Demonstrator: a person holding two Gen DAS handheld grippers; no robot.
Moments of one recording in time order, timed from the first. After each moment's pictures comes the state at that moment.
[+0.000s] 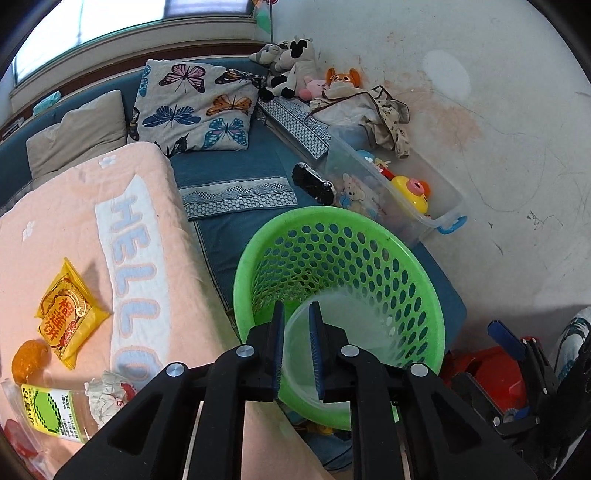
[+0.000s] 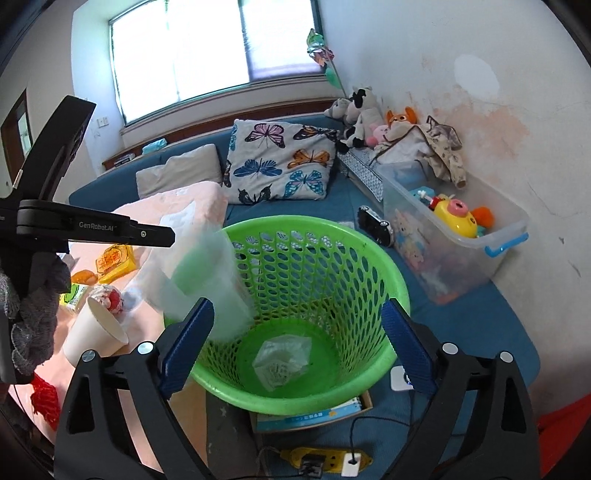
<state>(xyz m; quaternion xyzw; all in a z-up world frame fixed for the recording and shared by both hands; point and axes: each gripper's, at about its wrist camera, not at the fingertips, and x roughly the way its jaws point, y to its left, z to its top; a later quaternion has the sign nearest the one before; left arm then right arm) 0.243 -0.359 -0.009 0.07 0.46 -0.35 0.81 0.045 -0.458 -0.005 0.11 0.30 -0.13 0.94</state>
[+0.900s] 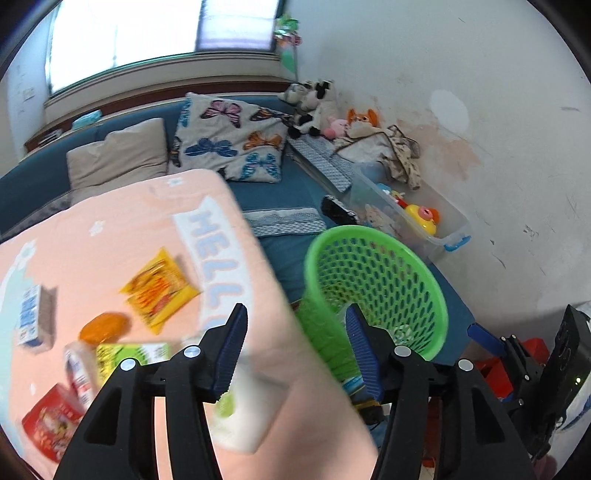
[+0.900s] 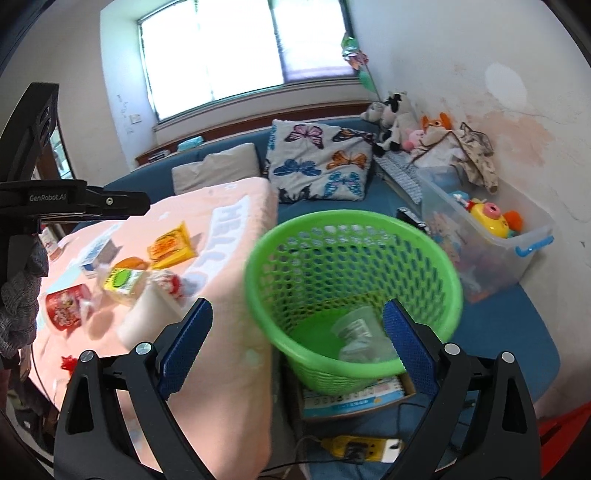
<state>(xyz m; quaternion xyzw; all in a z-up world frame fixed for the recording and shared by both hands) 0.197 -0.234 0.045 0.06 0.40 -0.31 0.86 0.035 -0.385 0.007 0.10 0.30 -0.06 0.95</state>
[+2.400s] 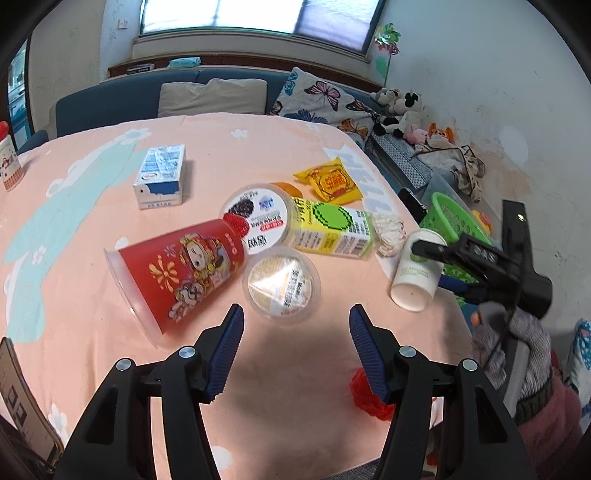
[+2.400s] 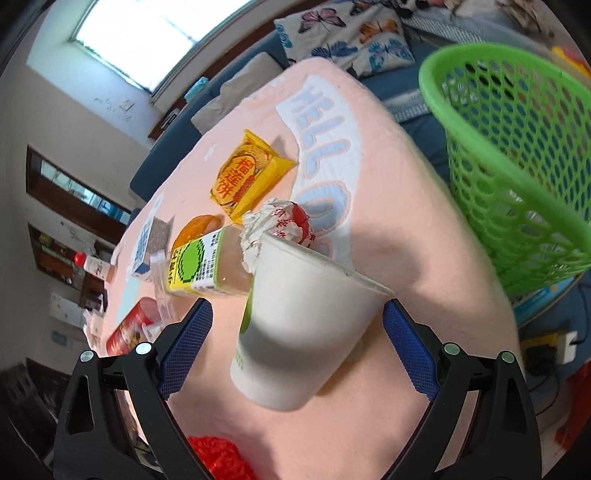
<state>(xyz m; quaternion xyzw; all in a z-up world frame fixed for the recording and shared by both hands) 0.152 -0.001 -0.029 -0.02 0.44 -0.22 0.87 0.163 -0.286 -0.068 0.34 0.45 0.02 0.83</state>
